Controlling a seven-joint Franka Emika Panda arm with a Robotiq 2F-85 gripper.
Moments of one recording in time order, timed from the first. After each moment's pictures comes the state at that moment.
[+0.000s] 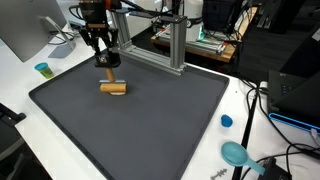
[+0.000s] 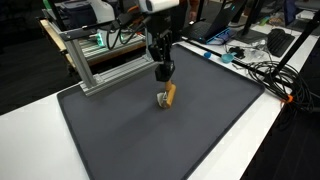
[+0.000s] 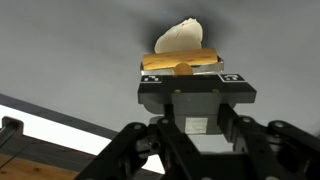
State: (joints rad) arm -0.15 0.25 0.00 -2.04 0.19 2.50 -0.74
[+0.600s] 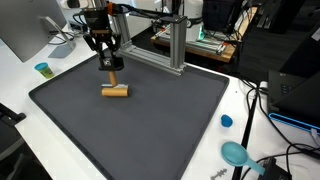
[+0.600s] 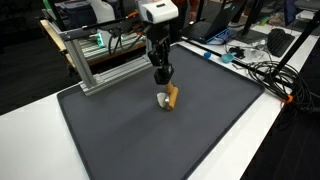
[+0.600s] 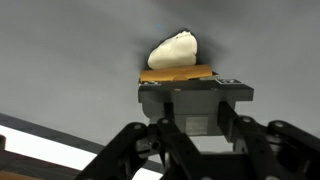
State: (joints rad) arm -0.16 0.28 0.01 -2.04 0.18 2.47 -0.76
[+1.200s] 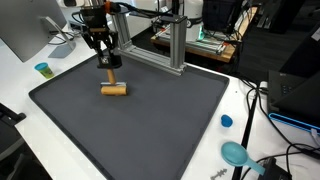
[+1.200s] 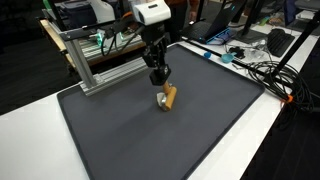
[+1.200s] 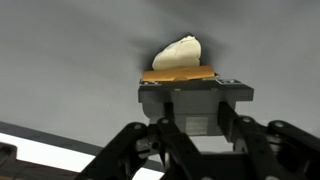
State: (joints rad) arm -0.19 0.28 0.00 -2.03 0.21 2.45 -0.77
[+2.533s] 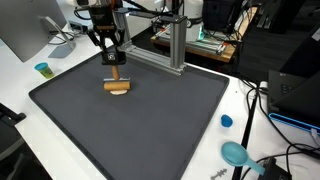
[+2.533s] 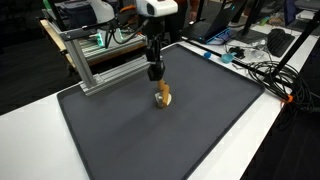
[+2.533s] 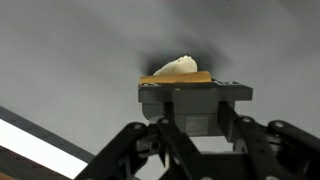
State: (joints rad) arm -0.16 0.22 0.00 -2.09 0.03 2.43 -0.80
